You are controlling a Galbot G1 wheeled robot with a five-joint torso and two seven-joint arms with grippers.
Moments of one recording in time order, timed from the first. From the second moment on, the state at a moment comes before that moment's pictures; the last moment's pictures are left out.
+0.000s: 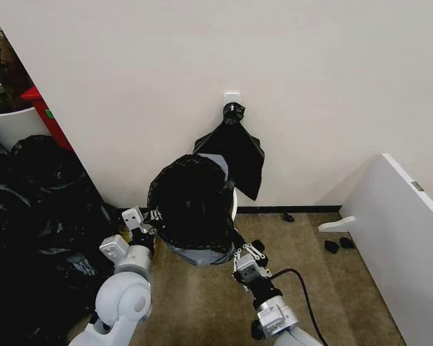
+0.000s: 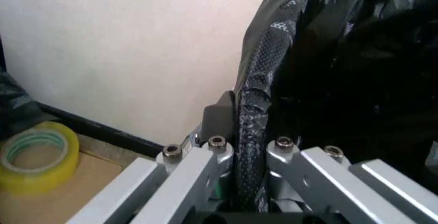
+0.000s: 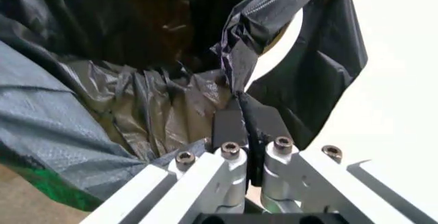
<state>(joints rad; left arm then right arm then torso) 1.34 -1.27 -0.35 -2.16 -0.69 0.19 -0.45 -1.29 0.95 -0.26 2.11 -0.17 -0.15 0.56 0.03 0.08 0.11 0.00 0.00</state>
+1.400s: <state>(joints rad) 1.36 -1.25 -0.37 -2.21 -0.70 0.20 -0.45 -1.43 1.11 0.04 2.00 -0.05 0.56 0.32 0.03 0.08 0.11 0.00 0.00</state>
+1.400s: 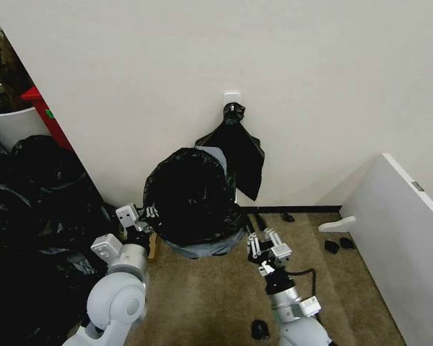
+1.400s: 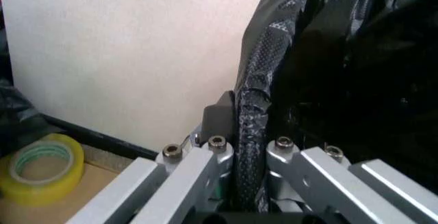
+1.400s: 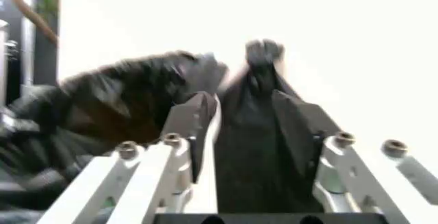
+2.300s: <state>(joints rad) 1.35 -1.26 -0.32 -2.17 -0.67 0.20 -0.45 -1.24 1.01 -0.18 2.11 -0.15 0.00 0.53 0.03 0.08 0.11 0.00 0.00</state>
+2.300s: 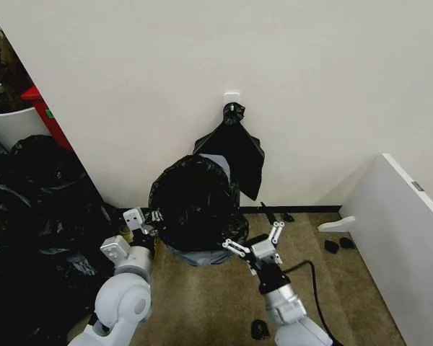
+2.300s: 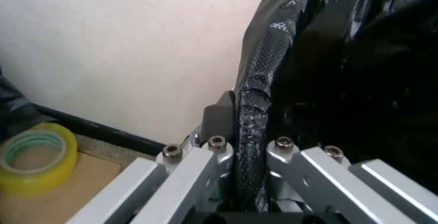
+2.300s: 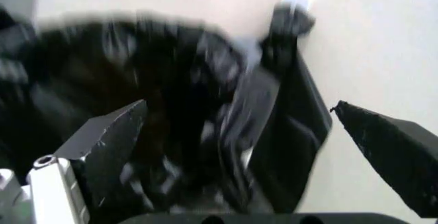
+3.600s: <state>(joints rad) 1.37 -1.26 -0.33 -2.22 -0.64 0.21 -0.45 -1.14 1.03 -0.12 2.17 -0.01 -0.19 0.67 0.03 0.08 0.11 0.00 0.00</state>
